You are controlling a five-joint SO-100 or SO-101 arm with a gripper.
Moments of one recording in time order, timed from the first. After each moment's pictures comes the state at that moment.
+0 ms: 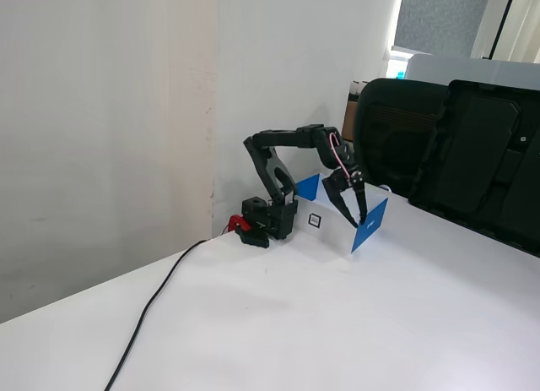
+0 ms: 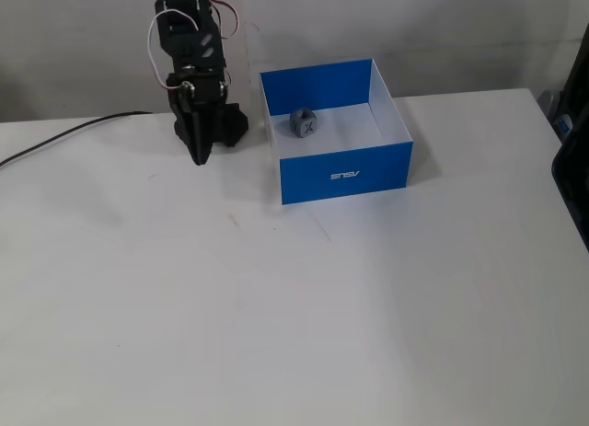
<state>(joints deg) 0.2 138.5 118.3 72.9 -37.3</state>
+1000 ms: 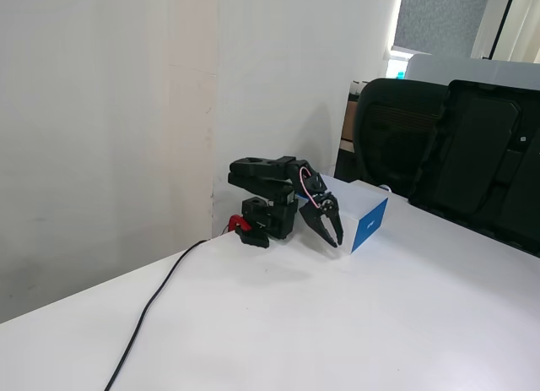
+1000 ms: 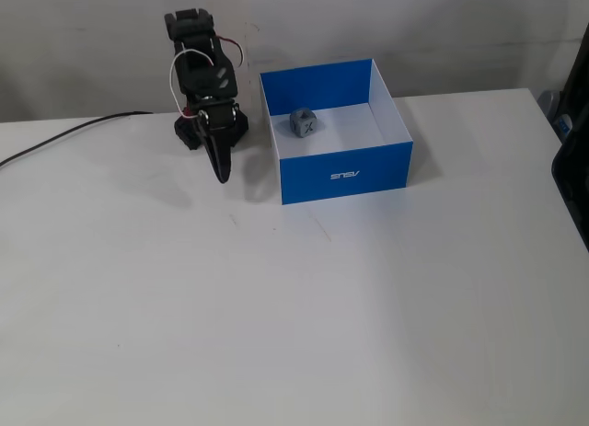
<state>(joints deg) 8.4 181.1 163.0 66.0 -21.4</state>
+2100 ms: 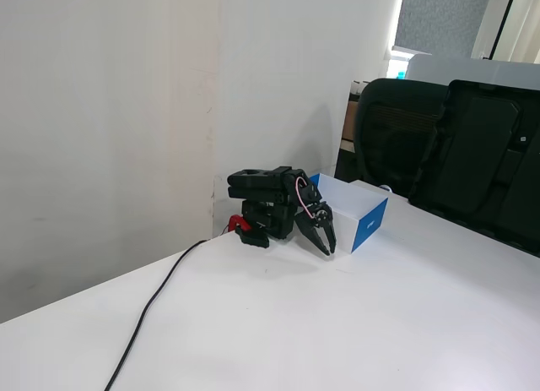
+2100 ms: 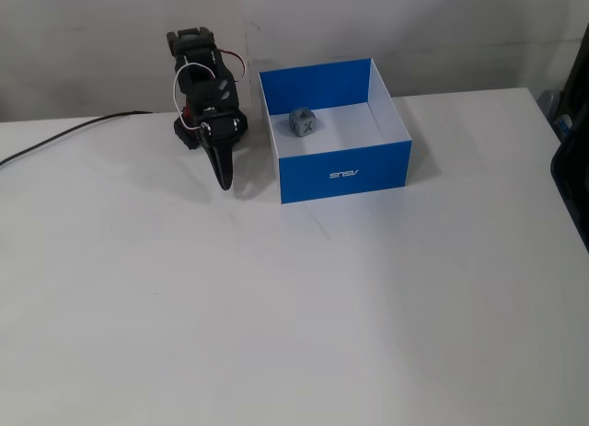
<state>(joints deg) 9.5 194.1 176.6 72.2 -19.8</state>
